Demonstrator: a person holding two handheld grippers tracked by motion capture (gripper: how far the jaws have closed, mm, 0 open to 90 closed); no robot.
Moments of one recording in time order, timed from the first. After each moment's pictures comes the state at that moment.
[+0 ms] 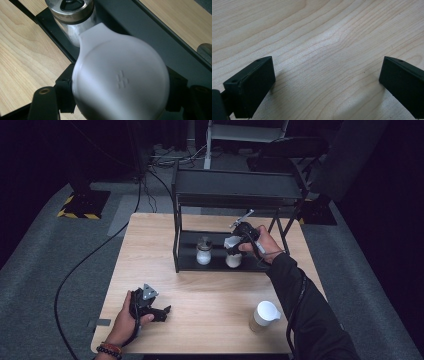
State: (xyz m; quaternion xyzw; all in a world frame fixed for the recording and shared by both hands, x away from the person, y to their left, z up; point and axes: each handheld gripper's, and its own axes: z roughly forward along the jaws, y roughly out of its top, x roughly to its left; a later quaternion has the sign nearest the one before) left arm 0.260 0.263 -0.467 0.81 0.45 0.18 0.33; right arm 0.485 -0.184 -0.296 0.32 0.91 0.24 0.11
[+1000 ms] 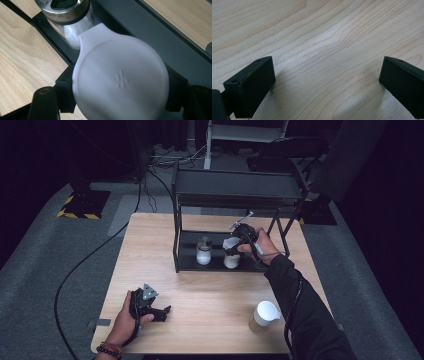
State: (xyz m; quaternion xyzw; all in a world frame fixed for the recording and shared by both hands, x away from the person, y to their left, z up) left arm 0.260 0.263 -0.468 0.81 0.45 0.18 0.33; right arm 0.493 -0.187 -0.312 0.33 0.91 0.25 0.10
